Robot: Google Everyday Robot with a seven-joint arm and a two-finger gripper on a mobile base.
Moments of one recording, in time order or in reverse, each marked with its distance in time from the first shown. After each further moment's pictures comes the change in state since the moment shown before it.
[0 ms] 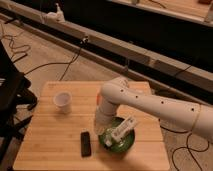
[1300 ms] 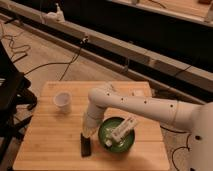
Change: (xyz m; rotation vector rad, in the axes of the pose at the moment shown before) arm -0.030 -0.043 0.057 -0.010 -0.052 -0.016
